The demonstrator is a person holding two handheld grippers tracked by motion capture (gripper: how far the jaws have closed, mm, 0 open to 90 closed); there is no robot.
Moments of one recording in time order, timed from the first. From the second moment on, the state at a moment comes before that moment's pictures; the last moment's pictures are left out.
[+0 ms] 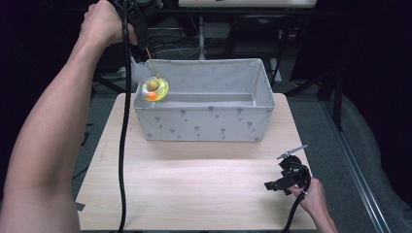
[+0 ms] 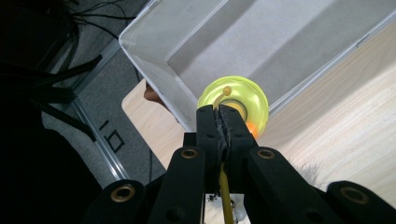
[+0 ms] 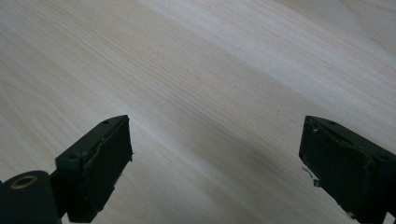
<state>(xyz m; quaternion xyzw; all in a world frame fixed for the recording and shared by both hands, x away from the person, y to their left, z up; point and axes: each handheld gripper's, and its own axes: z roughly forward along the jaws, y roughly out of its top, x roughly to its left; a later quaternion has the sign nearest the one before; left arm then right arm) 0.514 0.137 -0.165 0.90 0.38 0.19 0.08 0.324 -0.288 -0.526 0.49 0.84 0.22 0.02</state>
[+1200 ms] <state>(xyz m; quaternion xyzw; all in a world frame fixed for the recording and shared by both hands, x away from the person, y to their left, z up) 0.548 0.146 -0.240 0.90 0.39 0.17 0.11 0.324 -0.287 -0.528 0.49 0.84 0.23 0.01</state>
